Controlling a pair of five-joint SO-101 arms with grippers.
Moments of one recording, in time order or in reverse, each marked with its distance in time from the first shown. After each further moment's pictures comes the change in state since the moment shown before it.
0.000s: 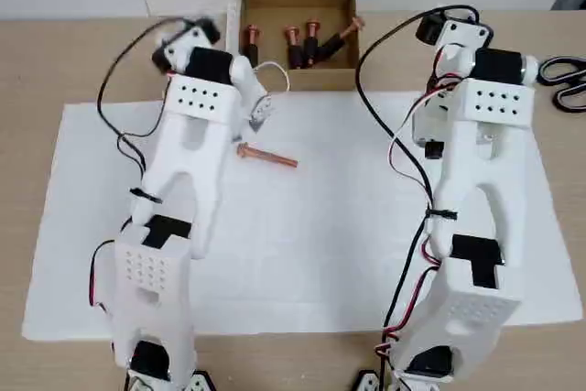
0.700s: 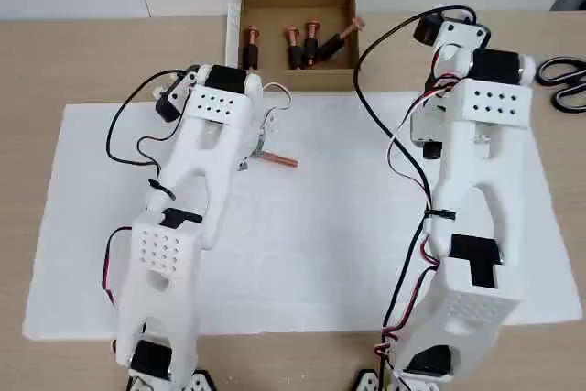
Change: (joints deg) left arm 0.2 10.8 -1.0 -2.2 16.7; right arm -0.4 0.0 0.0 0.0 0.0
